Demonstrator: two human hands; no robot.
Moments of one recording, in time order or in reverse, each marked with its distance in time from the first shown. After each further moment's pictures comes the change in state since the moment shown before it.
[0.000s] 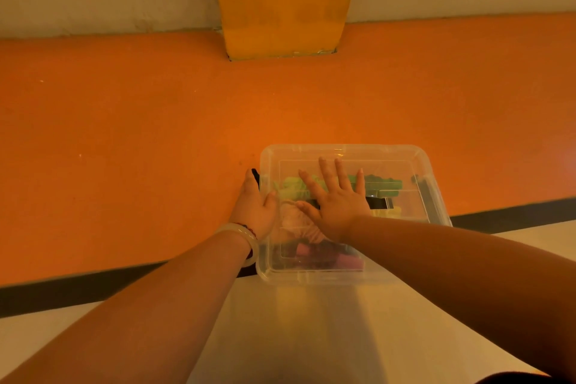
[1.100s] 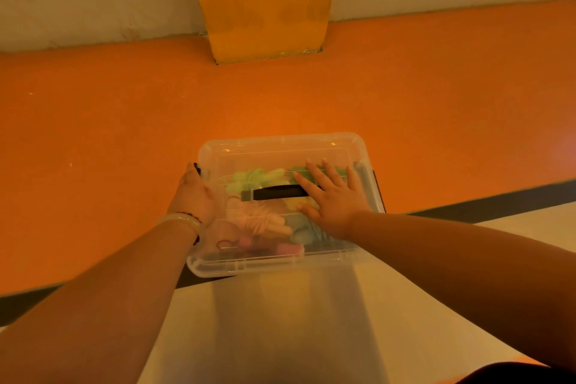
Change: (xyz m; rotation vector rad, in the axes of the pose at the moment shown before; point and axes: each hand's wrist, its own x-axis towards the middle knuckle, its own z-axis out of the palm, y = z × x) left_hand 0.017 -0.019 -0.058 0.256 0.148 -0.101; right_hand -0.011 0.028 0.007 -0.010 0.031 -0.099
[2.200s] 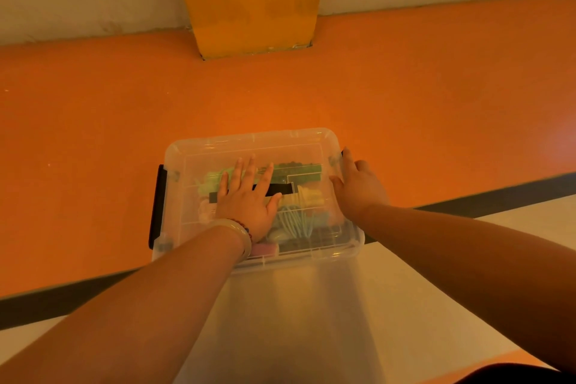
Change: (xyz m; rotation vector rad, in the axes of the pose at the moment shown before) left_hand -0.034 0.063 0.066 0.628 -0.120 0.428; right_hand -0.005 0.046 -0.010 0.497 0.130 0.443
